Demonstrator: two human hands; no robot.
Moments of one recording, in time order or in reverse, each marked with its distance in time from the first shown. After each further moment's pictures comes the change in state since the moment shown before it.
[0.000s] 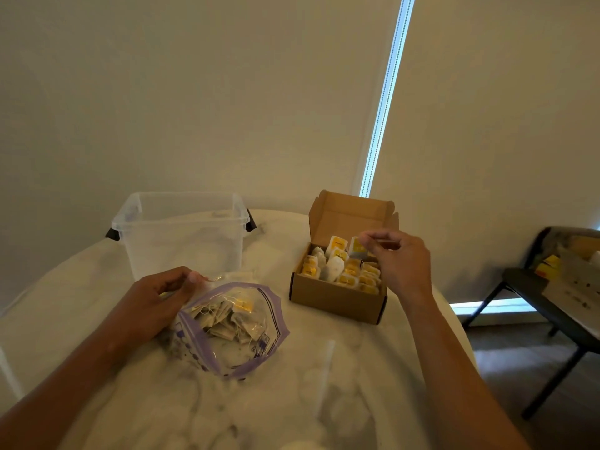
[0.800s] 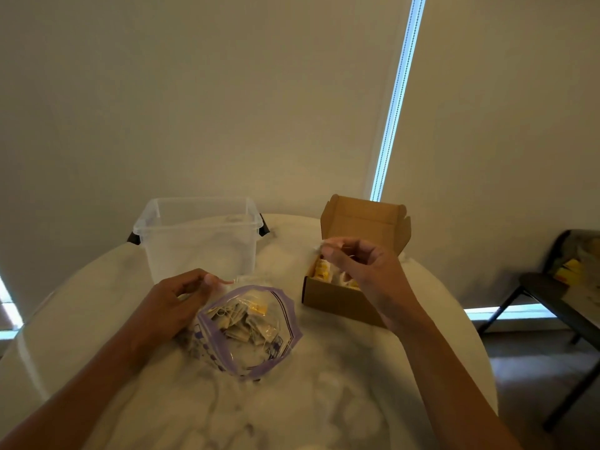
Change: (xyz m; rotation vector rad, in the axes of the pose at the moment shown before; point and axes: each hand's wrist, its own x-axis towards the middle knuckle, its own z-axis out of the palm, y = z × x) left_hand 0.002 -0.003 0.002 -0.059 -0.003 0.030; right_hand -0.049 -0.061 0.021 0.377 -0.445 0.182
